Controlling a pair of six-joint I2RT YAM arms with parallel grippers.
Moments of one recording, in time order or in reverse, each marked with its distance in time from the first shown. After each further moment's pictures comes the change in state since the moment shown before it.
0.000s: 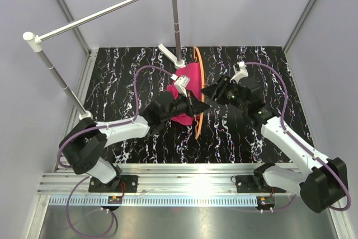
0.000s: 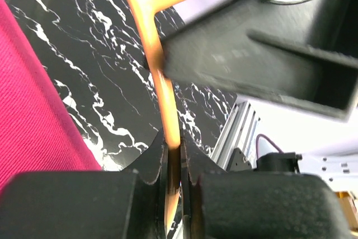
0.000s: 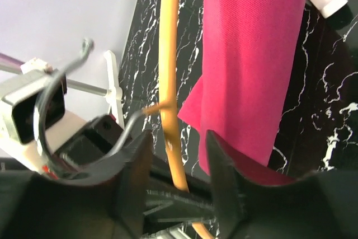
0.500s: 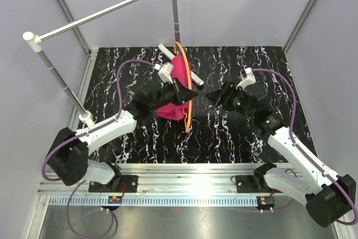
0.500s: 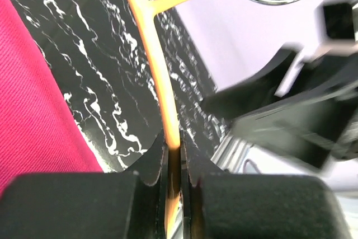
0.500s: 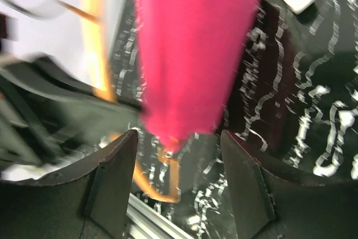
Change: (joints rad) left arm 0.121 -0.146 0.080 -0.270 -0.018 -0.077; right arm 0.008 -0.158 -0.045 -0.115 0.070 -0.042
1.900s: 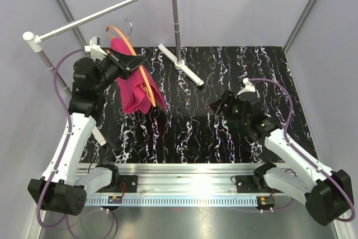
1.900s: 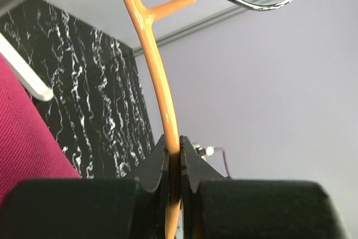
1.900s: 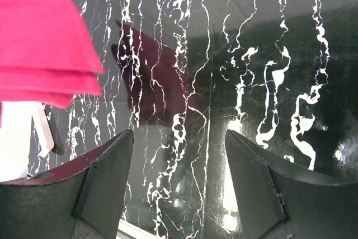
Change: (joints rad) left arm 0.563 -0.319 0.233 -0.385 0.234 -0.332; right arm 0.001 0.015 -0.129 -0.056 0.141 -0.021
